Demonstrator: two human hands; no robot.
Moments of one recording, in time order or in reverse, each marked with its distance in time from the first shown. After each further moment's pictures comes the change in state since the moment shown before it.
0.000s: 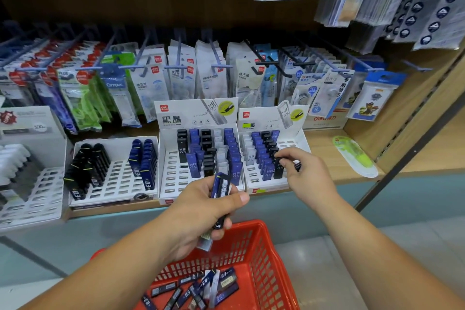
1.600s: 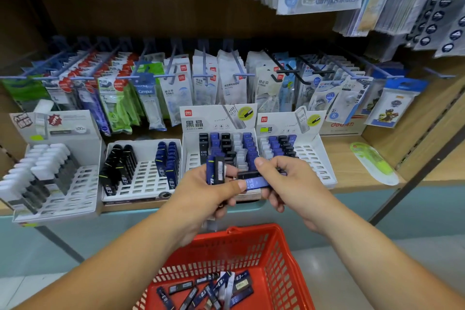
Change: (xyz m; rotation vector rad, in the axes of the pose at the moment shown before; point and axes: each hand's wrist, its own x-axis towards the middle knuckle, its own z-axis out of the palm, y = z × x) left_hand -0.012 0.016 -0.024 -0.009 0.167 0.197; right_hand -0.035 -0.105 0.008 0.496 -0.371 0.295
